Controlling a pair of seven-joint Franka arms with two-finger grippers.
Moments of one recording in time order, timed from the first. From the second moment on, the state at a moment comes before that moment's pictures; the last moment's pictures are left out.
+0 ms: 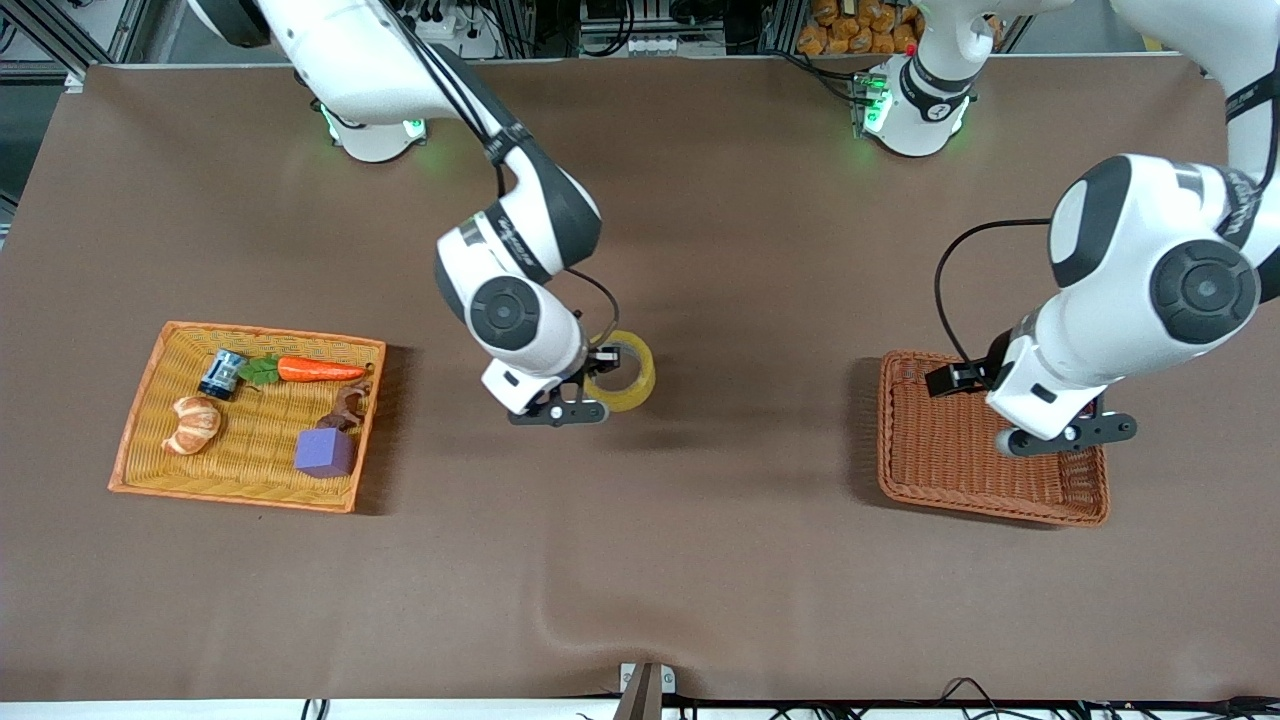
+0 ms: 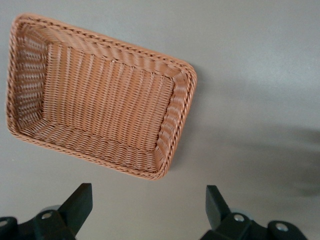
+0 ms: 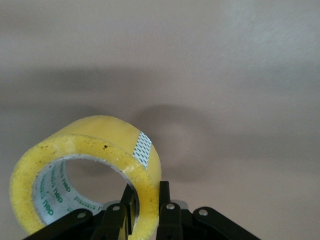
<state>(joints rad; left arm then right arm) -0.07 0.38 -0.18 -1.48 0.07 1.72 -0.42 0.62 0.70 0.00 -1.37 0.20 1.97 0.51</state>
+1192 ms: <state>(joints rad) -0.59 0.71 -0.19 -1.48 0.14 2.22 -1.17 0.14 0.25 -0.07 -1.46 0.07 1.57 0.04</state>
